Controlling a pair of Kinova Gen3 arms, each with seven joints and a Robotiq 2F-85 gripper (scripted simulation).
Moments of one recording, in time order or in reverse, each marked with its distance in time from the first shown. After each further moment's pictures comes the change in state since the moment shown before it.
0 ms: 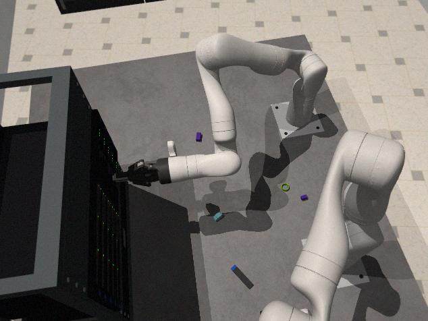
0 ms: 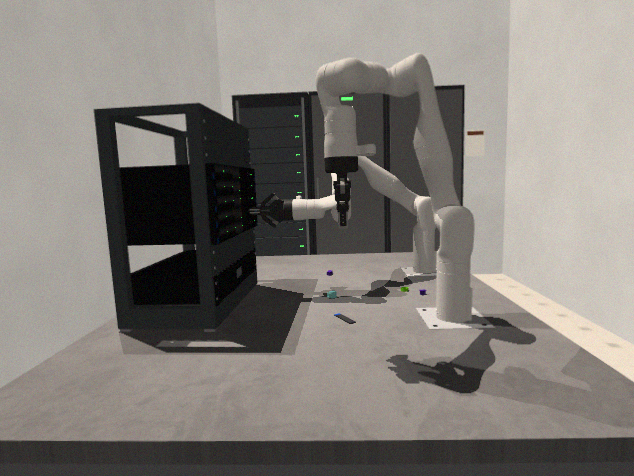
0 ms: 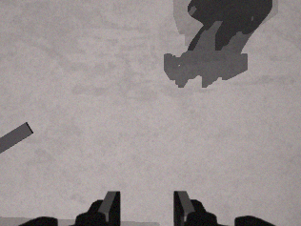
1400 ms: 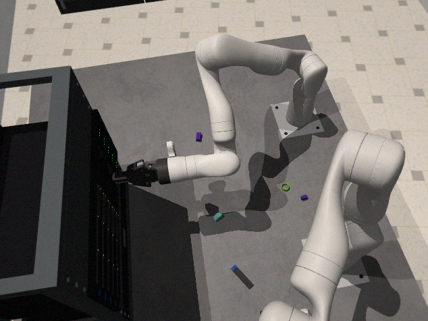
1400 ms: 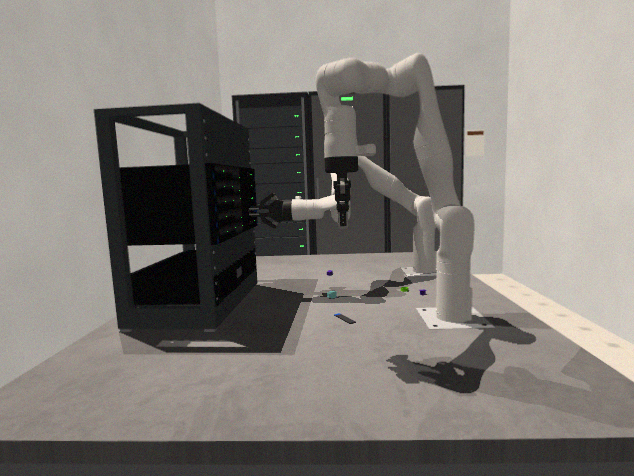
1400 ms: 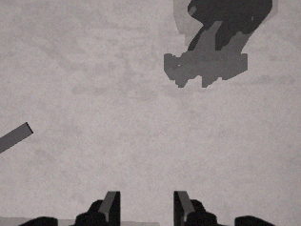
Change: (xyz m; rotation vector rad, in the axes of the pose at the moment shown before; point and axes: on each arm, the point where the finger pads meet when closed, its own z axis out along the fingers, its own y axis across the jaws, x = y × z) left arm 0.000 0.000 0.000 0.000 0.000 0.000; right arm 0.000 0.001 0.002 -0.002 0.000 -0.001
